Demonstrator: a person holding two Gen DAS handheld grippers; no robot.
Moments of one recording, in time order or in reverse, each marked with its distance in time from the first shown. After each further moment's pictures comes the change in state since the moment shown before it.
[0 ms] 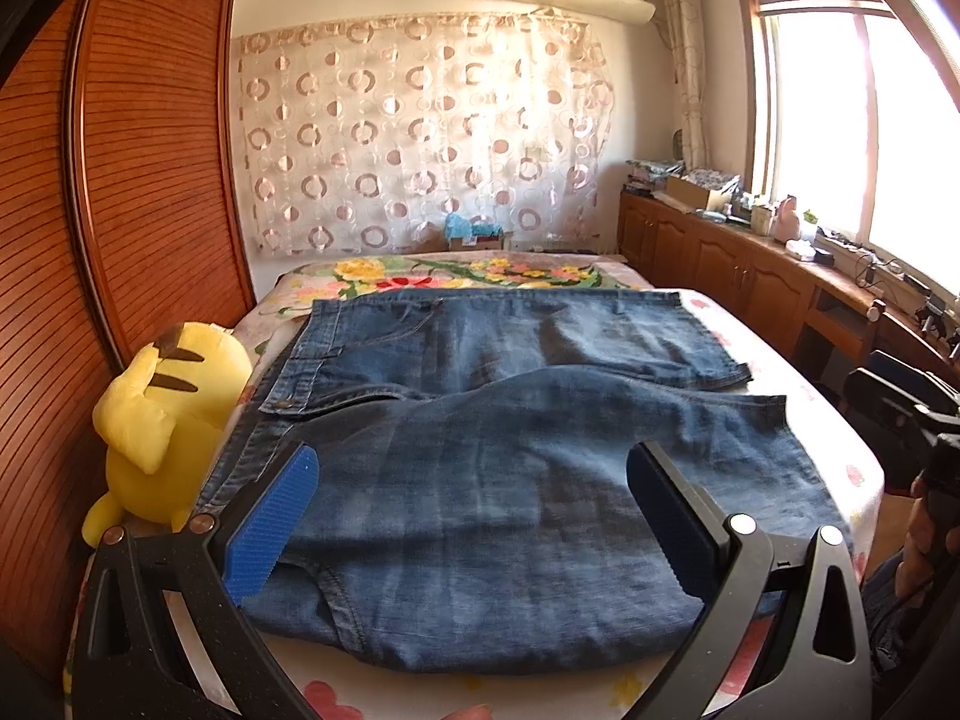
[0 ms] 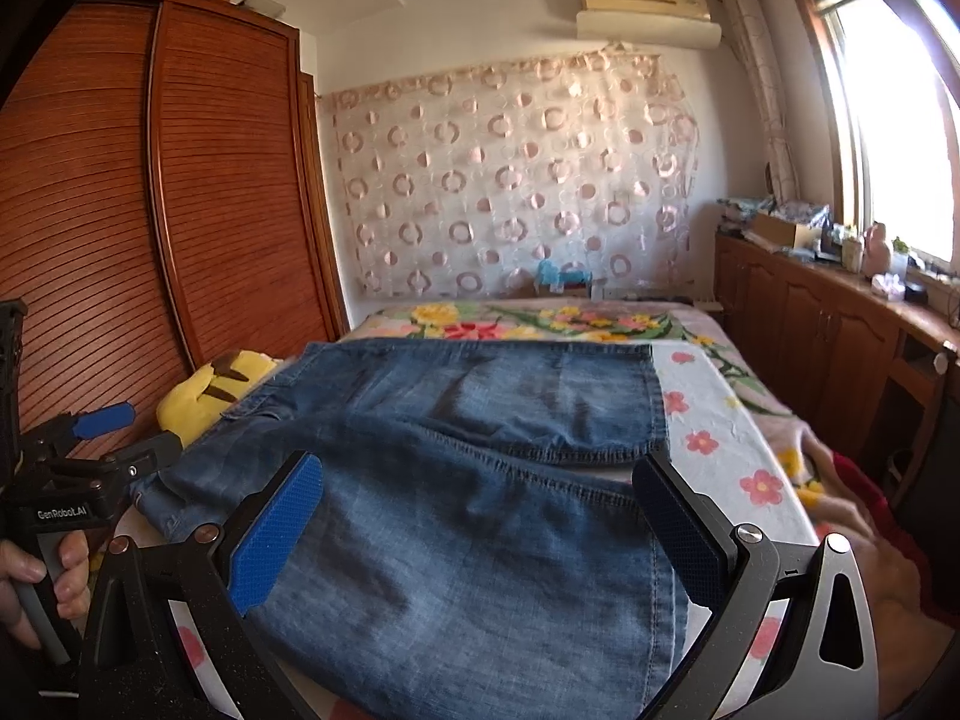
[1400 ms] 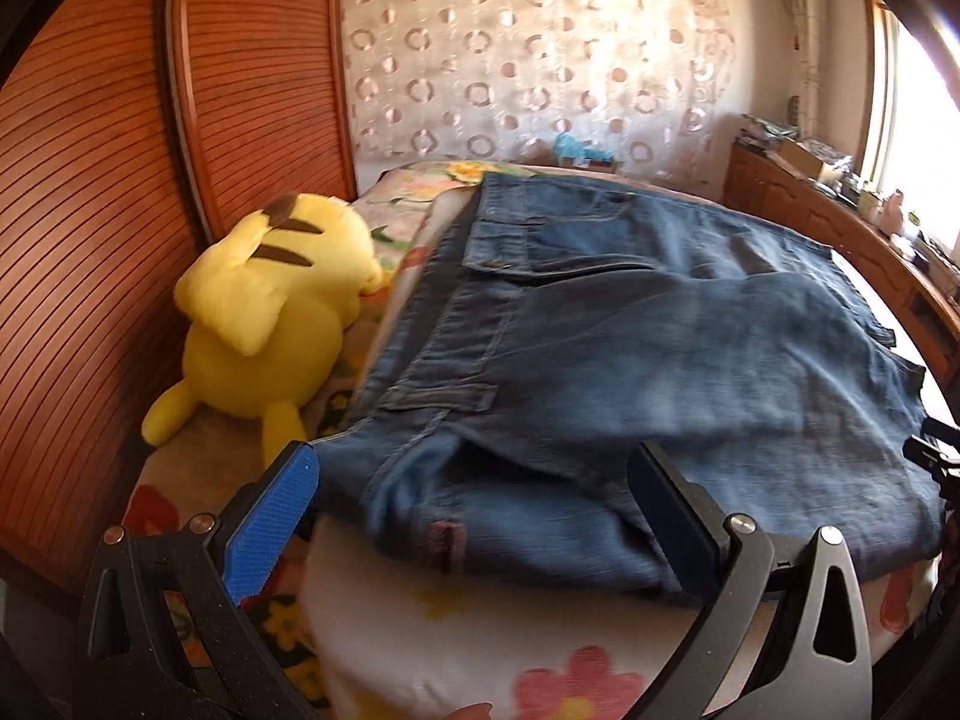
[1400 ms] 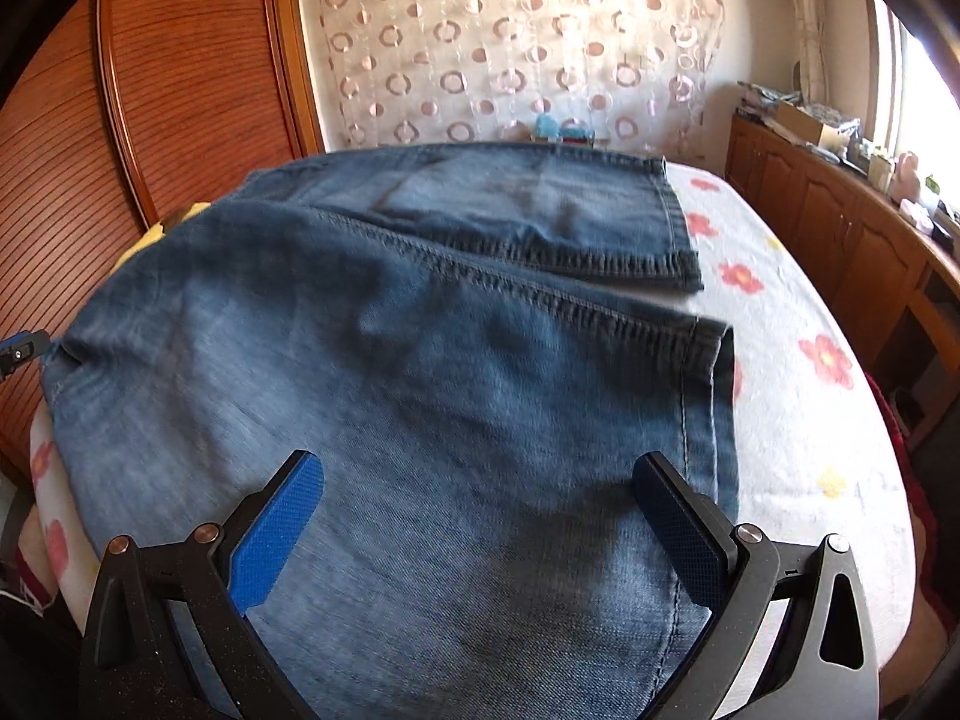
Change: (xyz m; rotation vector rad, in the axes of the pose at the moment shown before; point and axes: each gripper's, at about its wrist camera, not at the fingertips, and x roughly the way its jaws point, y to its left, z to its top) left arm 0.036 0.130 -0.058 -0.141 0.203 0.183; right arm 0.008 -0.016 -0.028 -0.037 0.359 -0.024
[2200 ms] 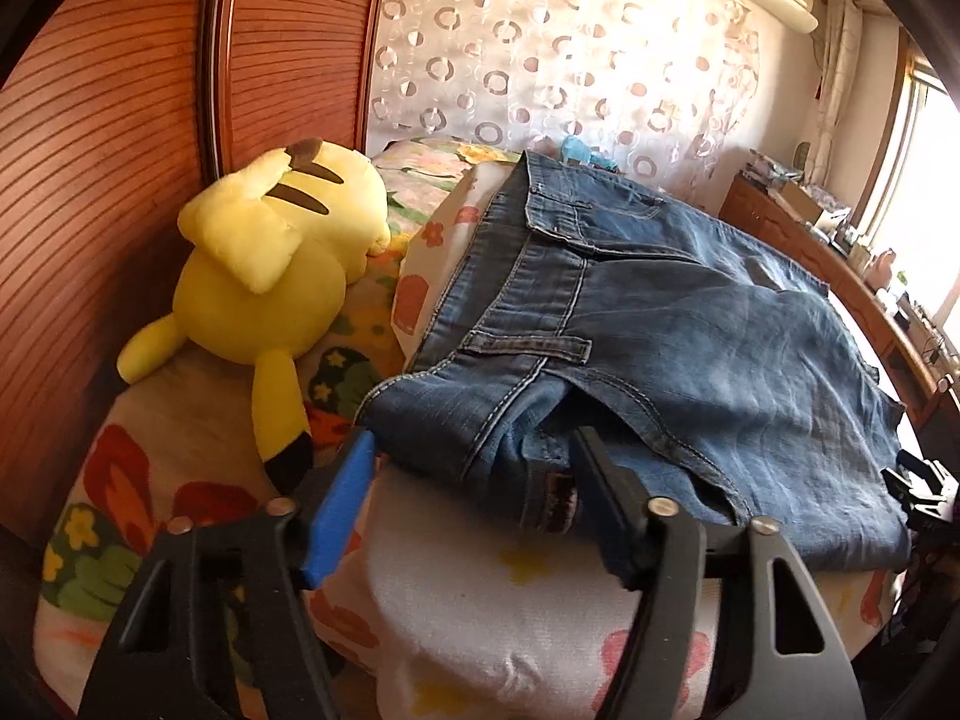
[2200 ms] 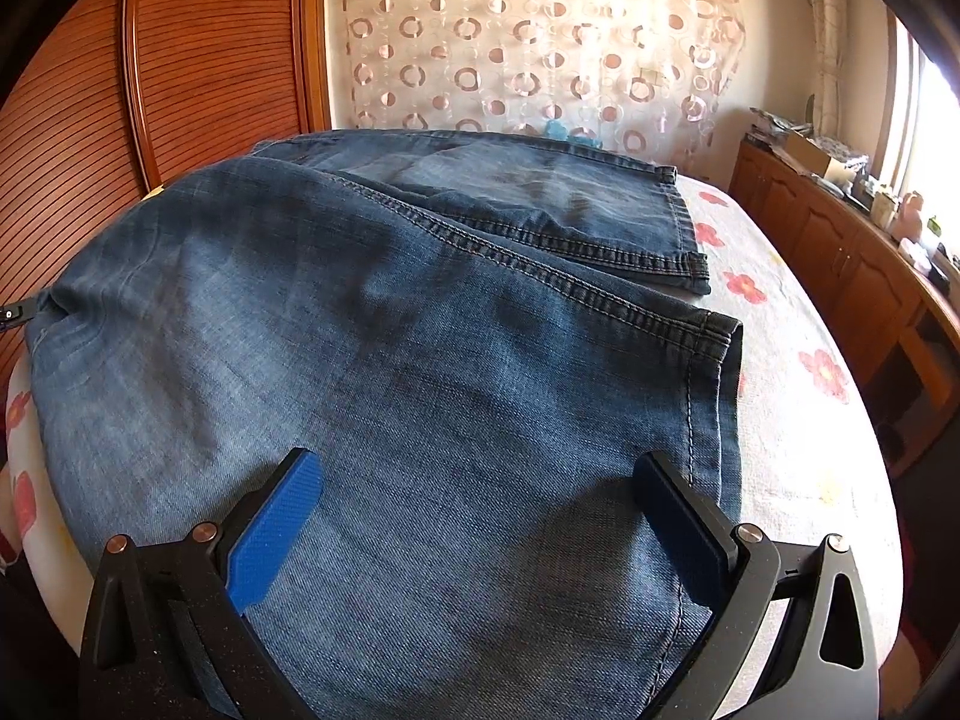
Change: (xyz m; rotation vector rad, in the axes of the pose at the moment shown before) left arm 0.009 0.053 -0.023 -0.144 0.030 -0.113; right arm -0.095 0.025 -0.056 -0.088 -0.028 -0.039
